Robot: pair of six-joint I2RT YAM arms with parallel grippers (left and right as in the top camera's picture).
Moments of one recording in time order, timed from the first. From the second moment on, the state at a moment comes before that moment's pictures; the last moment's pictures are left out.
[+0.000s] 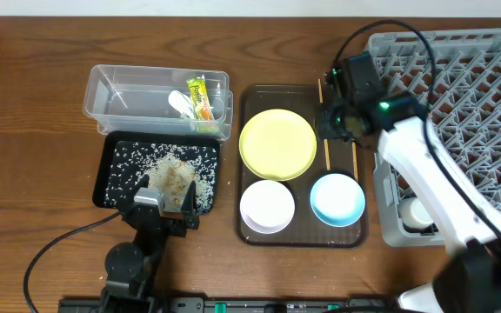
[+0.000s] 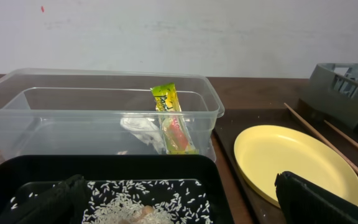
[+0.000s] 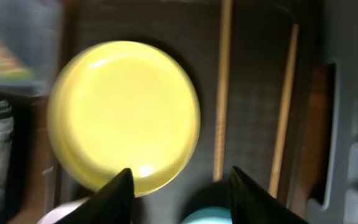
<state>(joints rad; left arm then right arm) -0.17 0.01 0.03 -0.13 0.04 -0.12 0.37 1.69 1.39 -0.83 -0.01 0.35</state>
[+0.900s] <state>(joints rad) -0.17 0.01 0.03 -0.13 0.04 -0.12 0.34 2.05 1.40 -0.76 0.09 0.43</state>
